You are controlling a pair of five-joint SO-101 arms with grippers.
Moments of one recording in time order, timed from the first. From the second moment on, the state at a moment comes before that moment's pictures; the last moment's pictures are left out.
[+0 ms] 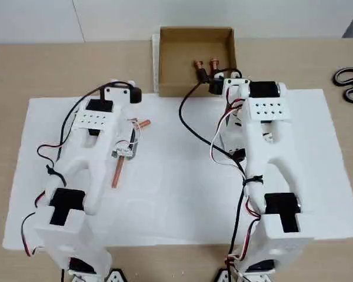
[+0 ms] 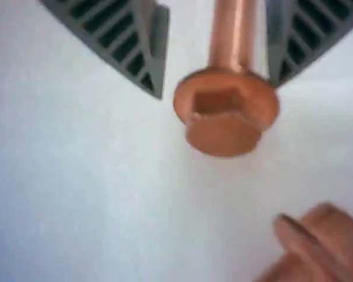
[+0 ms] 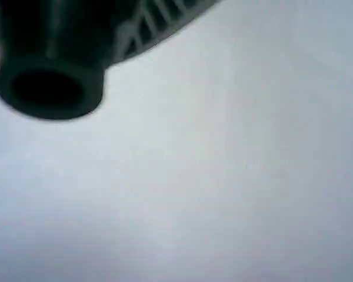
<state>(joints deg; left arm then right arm) 2.7 15.2 7.6 78.6 4.5 -6.0 10.2 -6.2 95.5 9.5</state>
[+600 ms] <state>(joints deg) 1.9 16.4 11.1 74.8 4.6 -6.0 10.2 -6.2 95.5 9.5</state>
